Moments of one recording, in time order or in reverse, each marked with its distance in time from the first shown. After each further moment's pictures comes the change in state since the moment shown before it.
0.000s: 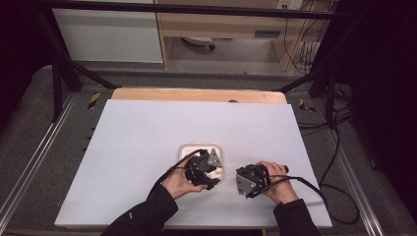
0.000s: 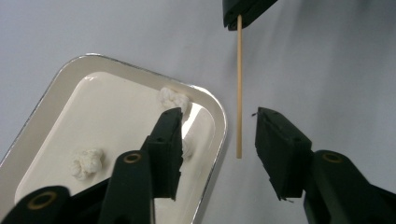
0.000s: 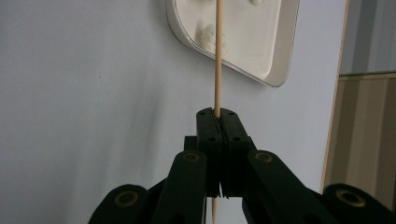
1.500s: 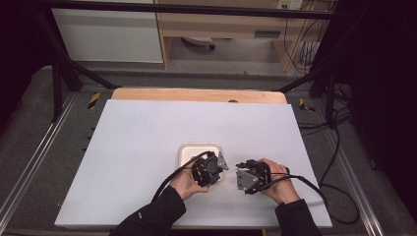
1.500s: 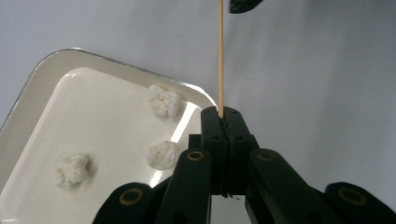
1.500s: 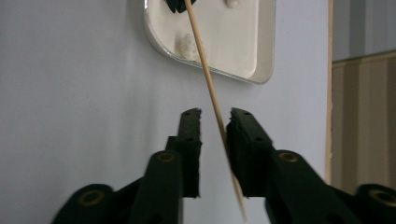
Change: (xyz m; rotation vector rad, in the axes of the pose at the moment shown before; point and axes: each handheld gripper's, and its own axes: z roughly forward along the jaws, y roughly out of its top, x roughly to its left) left arm -0.003 0.007 0.015 0.069 0.006 0.009; right arm -0.008 0.000 -0.008 -0.034 -0.016 0.163
